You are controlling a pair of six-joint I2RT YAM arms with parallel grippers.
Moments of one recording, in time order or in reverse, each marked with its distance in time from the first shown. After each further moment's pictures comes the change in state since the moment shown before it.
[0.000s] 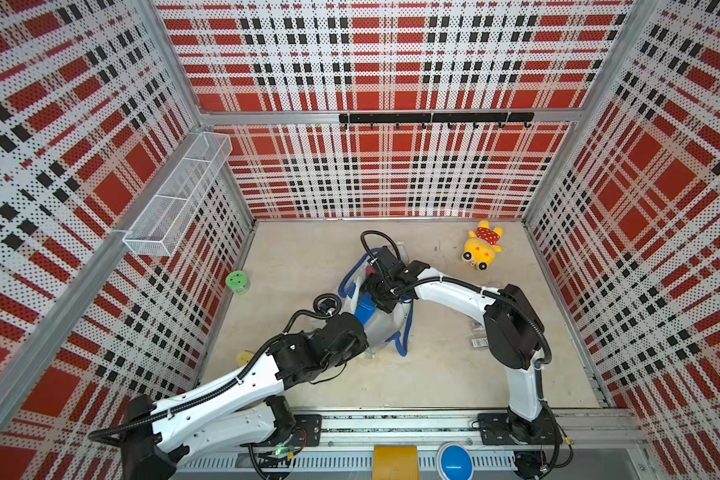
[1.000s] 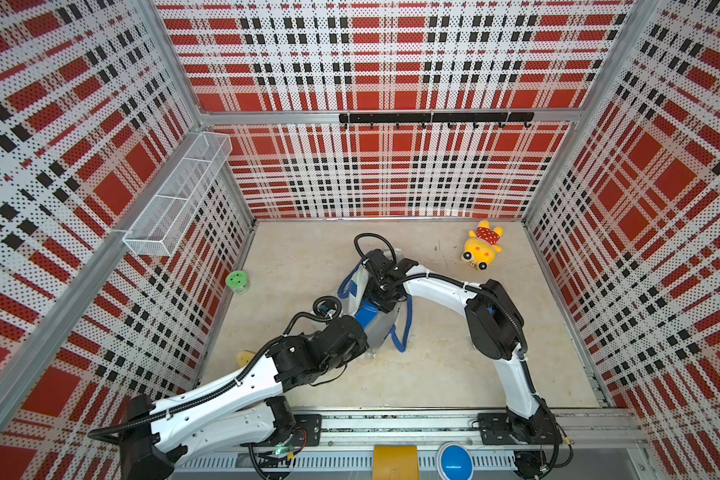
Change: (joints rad) left arm -0.020 -0.009 -0.013 0.013 -0.019 -0.023; right arm -0.002 0.129 0.136 -0.138 0.027 -0.097
